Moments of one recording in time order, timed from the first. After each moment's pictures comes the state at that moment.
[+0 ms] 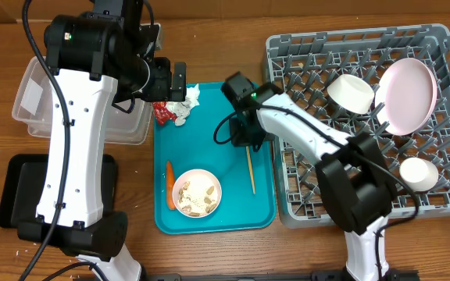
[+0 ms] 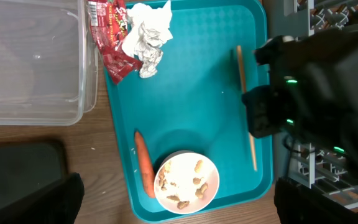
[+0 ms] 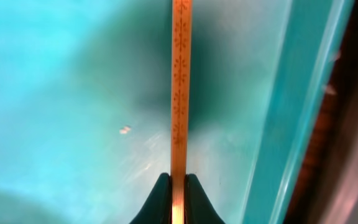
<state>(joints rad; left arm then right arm) -0.19 1.85 2.28 -1.69 0.15 -0.18 0.59 2.09 1.64 -0.99 -0.02 0.46</state>
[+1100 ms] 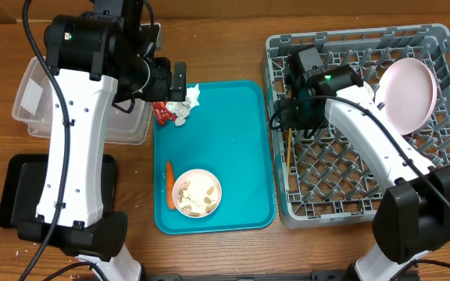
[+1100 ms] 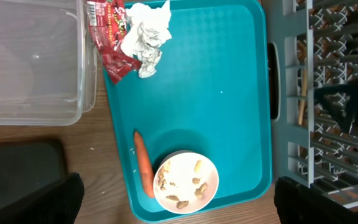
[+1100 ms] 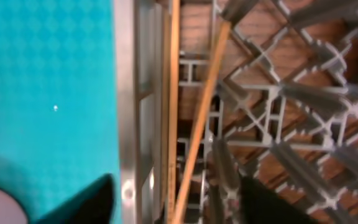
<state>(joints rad) -0.19 1.85 2.28 -1.69 0.15 -0.18 0.34 1.82 1.52 -1.06 -0.04 0.26</state>
